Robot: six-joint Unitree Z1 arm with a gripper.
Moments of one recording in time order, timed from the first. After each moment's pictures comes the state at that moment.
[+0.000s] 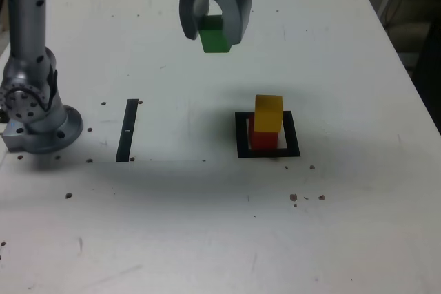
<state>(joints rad) 0.13 1.87 -1.73 1.61 0.05 0.37</state>
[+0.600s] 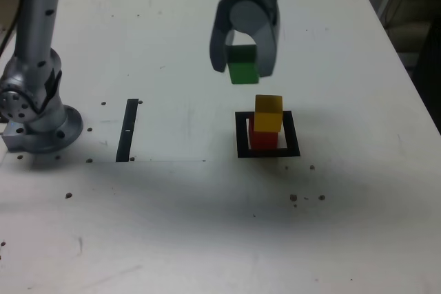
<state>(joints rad) -0.06 2.00 -1.85 1.61 0.04 0.12</state>
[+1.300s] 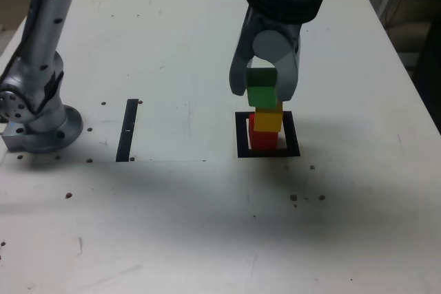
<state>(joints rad) -0.13 2.09 -1.92 1.61 0.04 0.06</state>
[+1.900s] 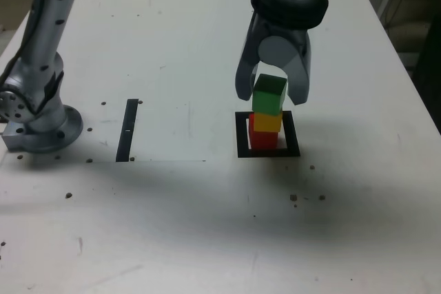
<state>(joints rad) -0.13 2.10 -1.92 1.59 0.04 0.06</state>
